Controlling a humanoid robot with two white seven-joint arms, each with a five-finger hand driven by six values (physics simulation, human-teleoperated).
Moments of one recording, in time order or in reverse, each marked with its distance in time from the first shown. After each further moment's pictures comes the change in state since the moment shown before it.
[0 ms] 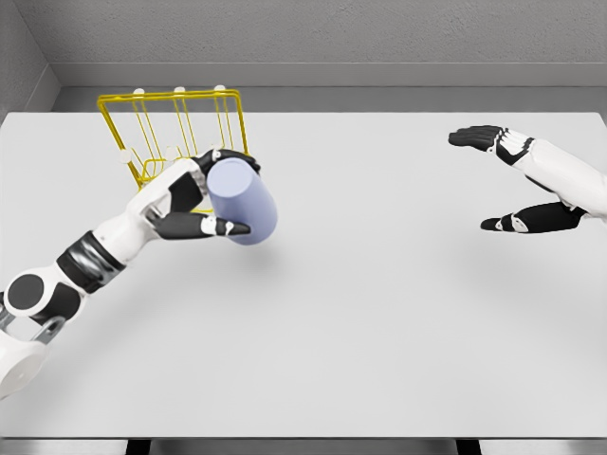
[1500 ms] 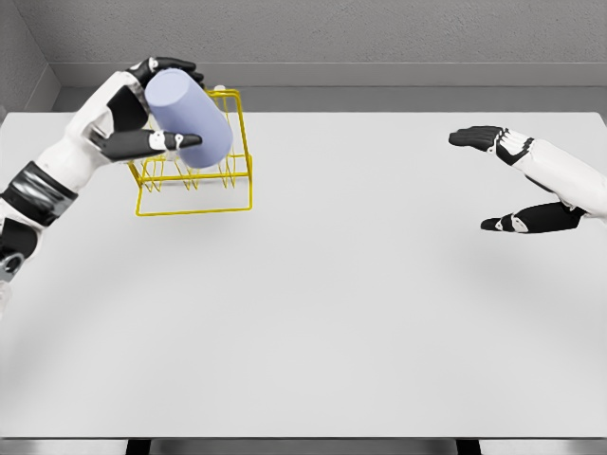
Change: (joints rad) left arm -0.167 0.009 0.086 0.129 0.051 0.006 0.003; right arm 0.000 0.001 0.000 0.003 0.001 0.000 0.000
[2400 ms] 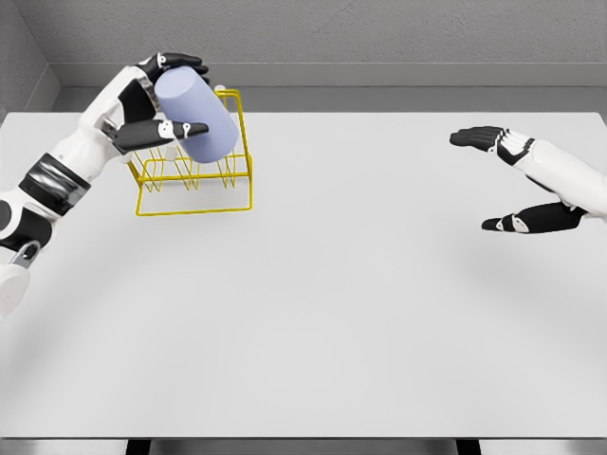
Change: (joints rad) left arm -0.049 -0.053 -0.030 0.105 -0.006 0.001 -0.001; right arm 0.000 0.000 0.000 0.007 0.001 0.000 0.000
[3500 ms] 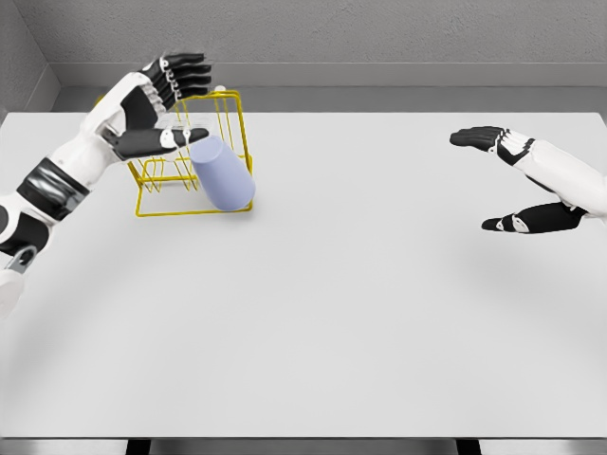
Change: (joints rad) left arm 0.023 0.062 -0.022 -0.059 0.003 -0.010 -0.001; right arm 0.000 0.000 0.000 0.001 0.000 0.000 0.000
